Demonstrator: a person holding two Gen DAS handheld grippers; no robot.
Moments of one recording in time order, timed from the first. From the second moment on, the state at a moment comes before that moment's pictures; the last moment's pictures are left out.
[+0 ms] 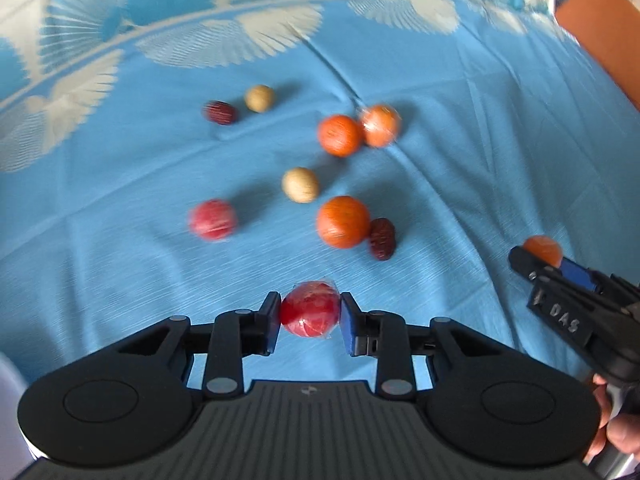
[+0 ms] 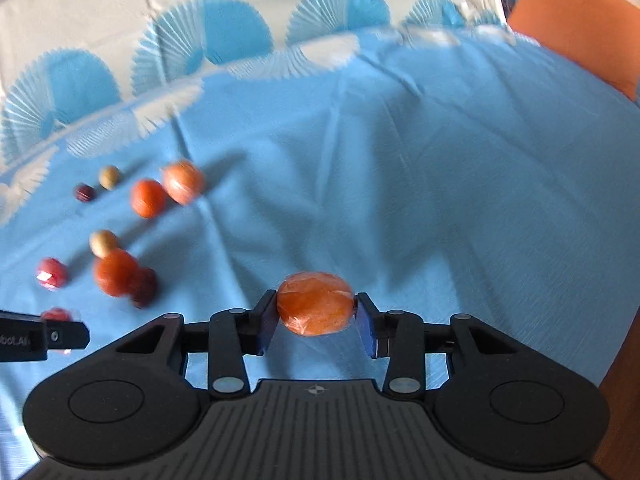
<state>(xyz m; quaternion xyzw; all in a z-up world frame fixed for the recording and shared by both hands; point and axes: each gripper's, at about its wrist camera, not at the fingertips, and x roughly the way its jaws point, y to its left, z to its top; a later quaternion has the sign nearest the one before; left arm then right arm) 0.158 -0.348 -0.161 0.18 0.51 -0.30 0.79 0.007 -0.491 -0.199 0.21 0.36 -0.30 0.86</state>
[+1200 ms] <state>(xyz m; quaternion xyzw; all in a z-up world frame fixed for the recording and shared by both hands) 0.056 -0.004 -0.022 0.02 0.49 -0.10 0.87 -0.047 -0.181 -0.039 0.04 0.36 0.07 0.93</state>
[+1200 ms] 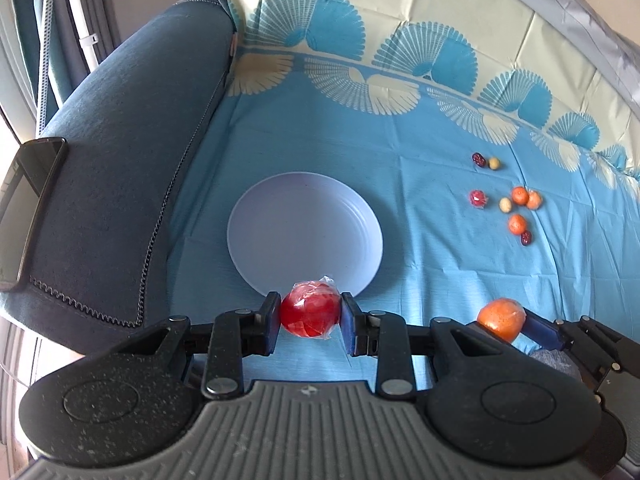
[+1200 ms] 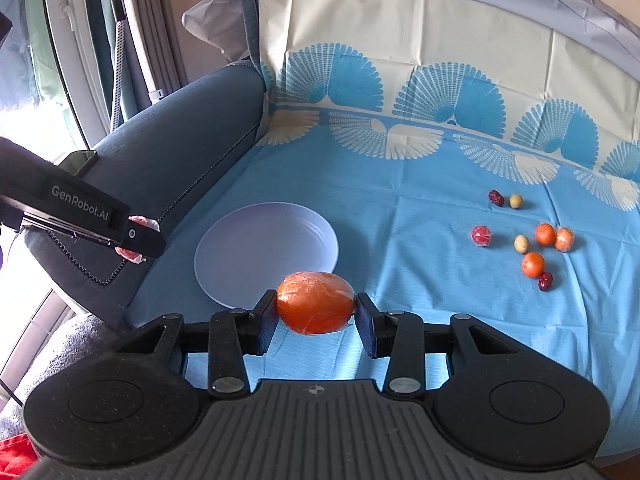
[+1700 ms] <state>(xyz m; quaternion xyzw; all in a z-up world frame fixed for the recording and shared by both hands) 0.116 -0.005 -0.044 0.03 0.50 -0.09 0.86 0.016 -0.165 -0.062 0.02 0.38 0.08 0.92</state>
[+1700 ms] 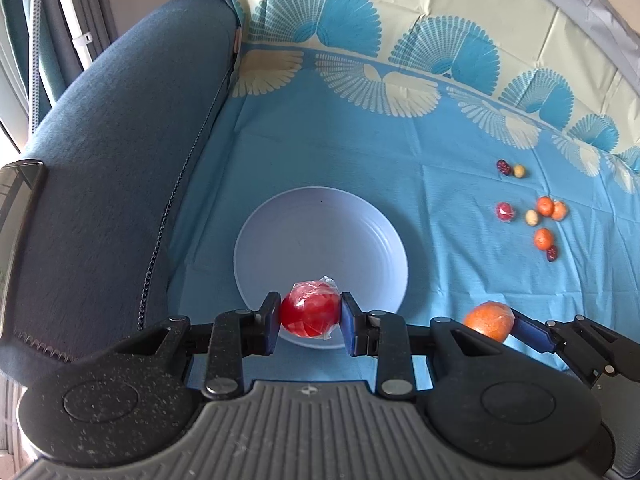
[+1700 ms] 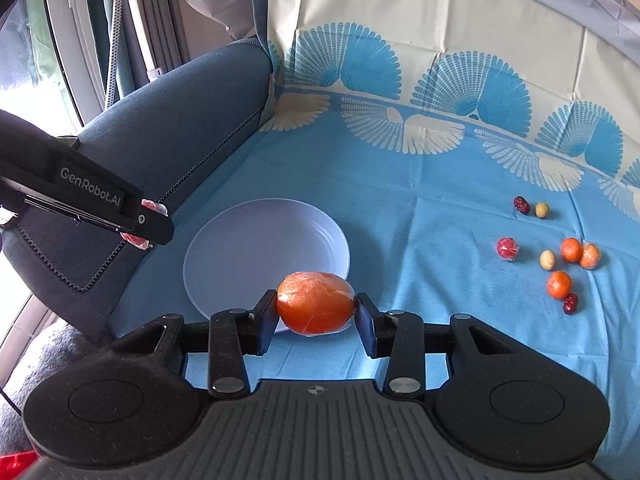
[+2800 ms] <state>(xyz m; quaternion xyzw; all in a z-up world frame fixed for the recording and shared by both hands) 0.187 -0.019 -0.120 0.13 0.53 -0.04 0.84 0.111 -0.138 -0.129 -0.04 0.44 0.09 0.89</state>
